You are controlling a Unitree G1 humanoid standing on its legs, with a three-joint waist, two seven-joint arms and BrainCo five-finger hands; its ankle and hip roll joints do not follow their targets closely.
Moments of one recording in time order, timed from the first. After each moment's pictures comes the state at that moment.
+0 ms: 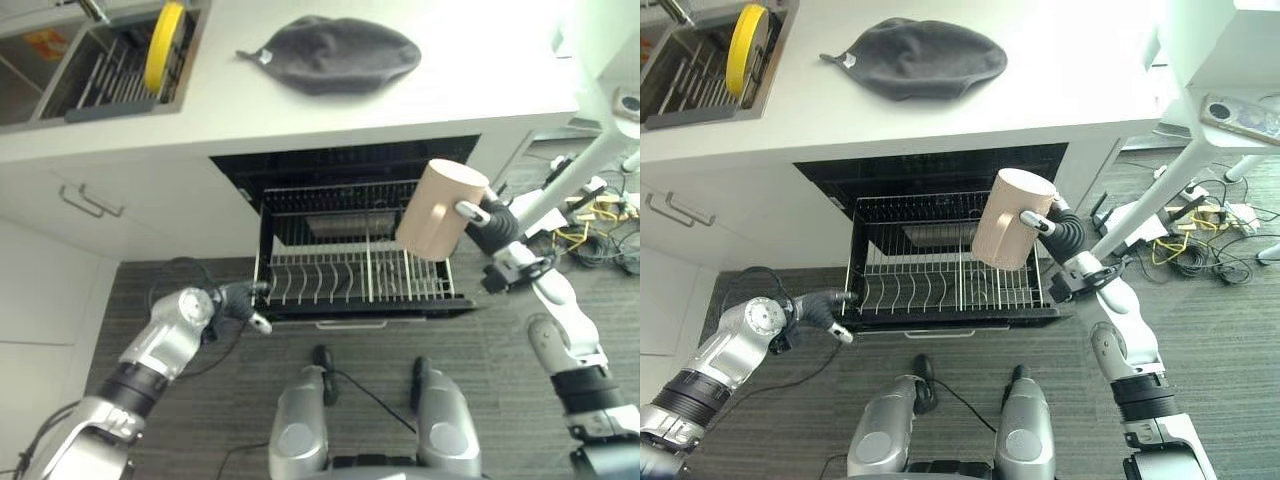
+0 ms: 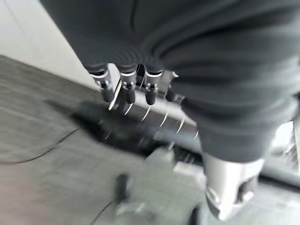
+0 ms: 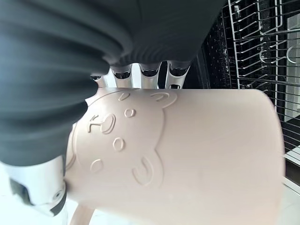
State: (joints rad) left arm -0.32 0.75 -0.40 0.20 0.46 0.37 -0.74; right arm -0.33 -0.50 0.08 0.03 0.73 -0.03 0.34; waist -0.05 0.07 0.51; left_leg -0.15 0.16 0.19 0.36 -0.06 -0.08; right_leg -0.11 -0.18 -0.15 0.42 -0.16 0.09
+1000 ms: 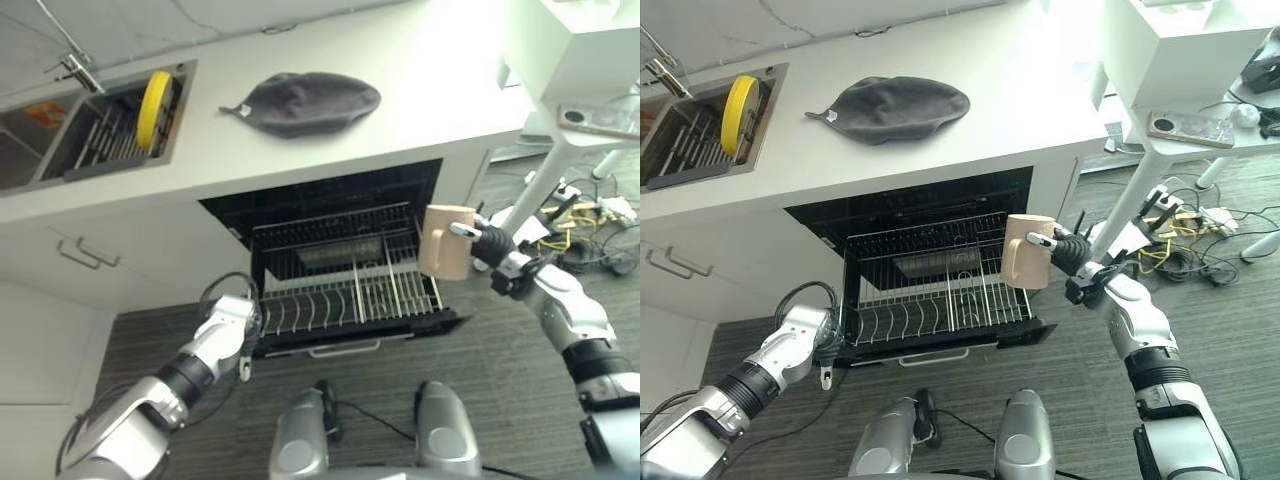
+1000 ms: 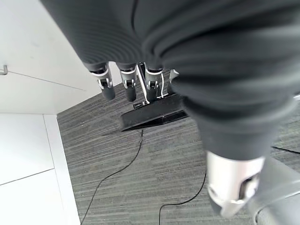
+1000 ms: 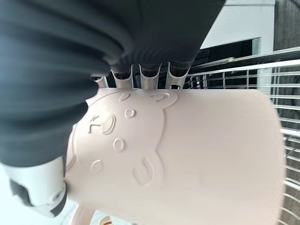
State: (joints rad) left arm -0.41 0.60 -0.67 0.38 1.04 0.35 -1.05; right arm -0.47 -0.60 0.11 0.46 0.59 0.16 0.42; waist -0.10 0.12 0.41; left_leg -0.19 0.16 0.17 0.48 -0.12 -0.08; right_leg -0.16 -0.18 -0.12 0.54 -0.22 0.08
